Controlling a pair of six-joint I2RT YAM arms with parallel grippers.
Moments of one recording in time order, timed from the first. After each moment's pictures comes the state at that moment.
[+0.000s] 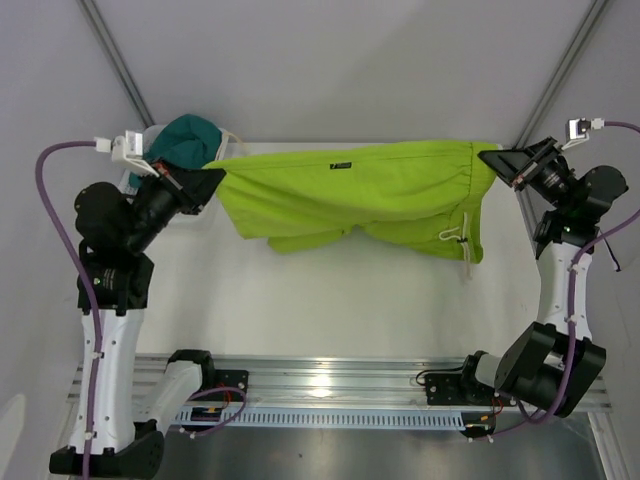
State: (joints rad) left arm -0.03 0.84 1.23 -0.34 0.46 -0.60; right arm -0.42 1.25 1.07 0.50 -1.11 1.19
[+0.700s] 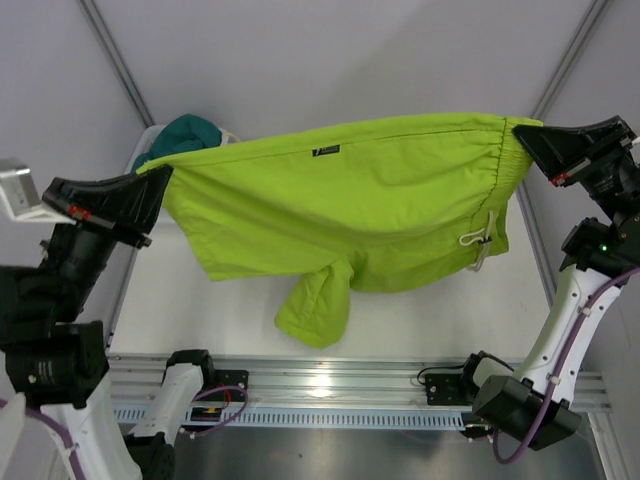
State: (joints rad) left arm 0.07 0.77 1.66 -0.46 0.53 -0.55; right arm -0.55 1.07 1.34 0.82 -1.11 1.54
